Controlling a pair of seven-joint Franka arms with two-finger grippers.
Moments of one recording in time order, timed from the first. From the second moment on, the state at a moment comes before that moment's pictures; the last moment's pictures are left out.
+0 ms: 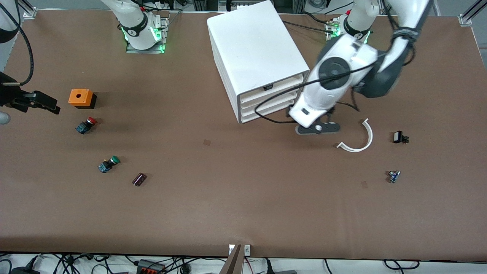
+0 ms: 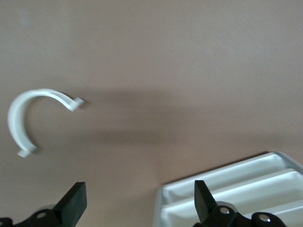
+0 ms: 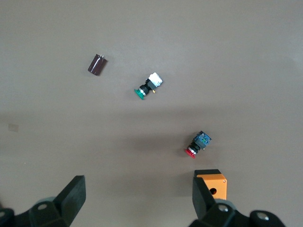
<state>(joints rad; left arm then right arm) 0.02 0.35 -0.52 -1.62 0.15 1.76 -0.53 -0.04 0.09 -0.03 -1.60 -0.02 1.67 -0.02</state>
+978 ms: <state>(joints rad) -0.01 0.04 -0.05 -1.61 0.04 1.63 0.09 -0.04 0.09 -0.03 -1.60 -0.02 1.66 -0.02</state>
